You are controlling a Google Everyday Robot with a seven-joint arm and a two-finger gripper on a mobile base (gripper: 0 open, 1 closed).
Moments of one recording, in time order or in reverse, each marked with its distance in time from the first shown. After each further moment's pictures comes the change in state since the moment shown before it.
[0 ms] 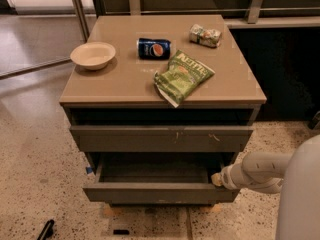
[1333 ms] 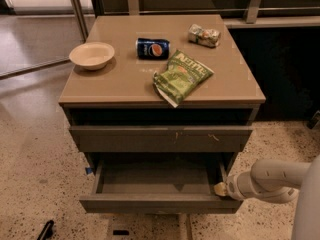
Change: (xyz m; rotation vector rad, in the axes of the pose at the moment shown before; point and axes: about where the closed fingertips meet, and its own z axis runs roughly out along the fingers) arm 0.035 0.006 -0.009 -0.077 0.042 0.045
